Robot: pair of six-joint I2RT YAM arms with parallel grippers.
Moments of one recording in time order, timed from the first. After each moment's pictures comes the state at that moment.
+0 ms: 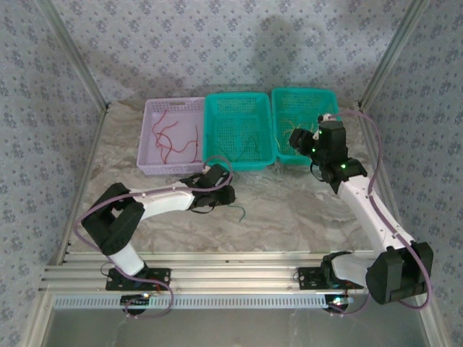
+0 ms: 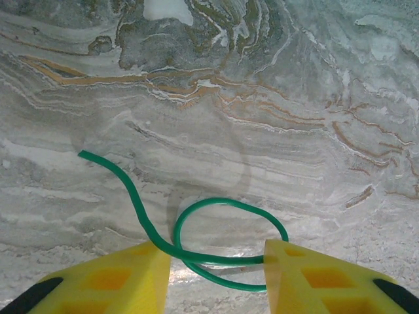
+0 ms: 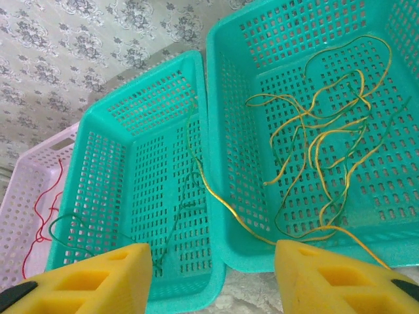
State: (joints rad) left arm -0.83 1.65 0.91 -0.25 -0.05 -0.86; right arm 0.23 1.18 1.00 -0.31 -0.02 0.56
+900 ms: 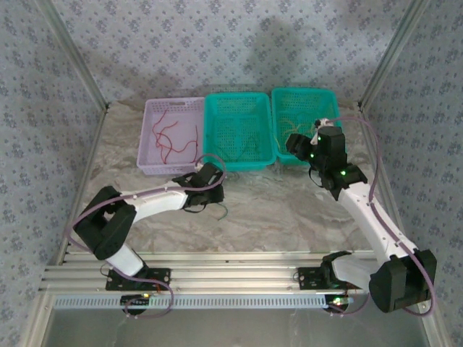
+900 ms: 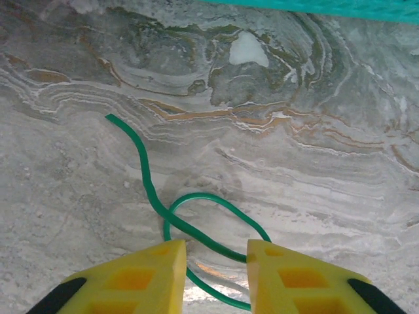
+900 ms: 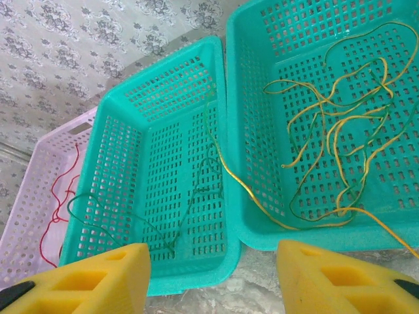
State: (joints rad) left arm -0.78 1.59 0.88 -0.30 -0.14 -0.77; right arm 0.26 1.13 0.96 -0.30 -0.04 0.56
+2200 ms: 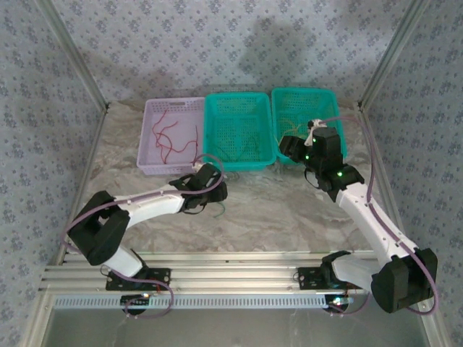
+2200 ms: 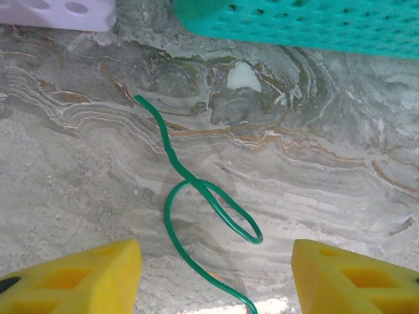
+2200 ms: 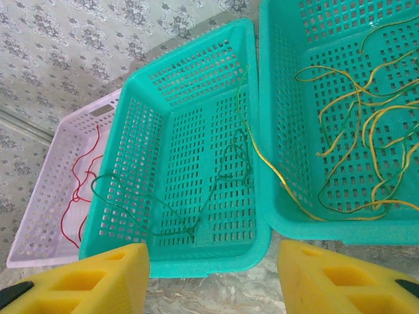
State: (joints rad) left arm -0.80 1.54 0.84 -0.25 -0.20 -0.80; right arm 0.31 1.13 0.96 -0.29 -0.07 0.55
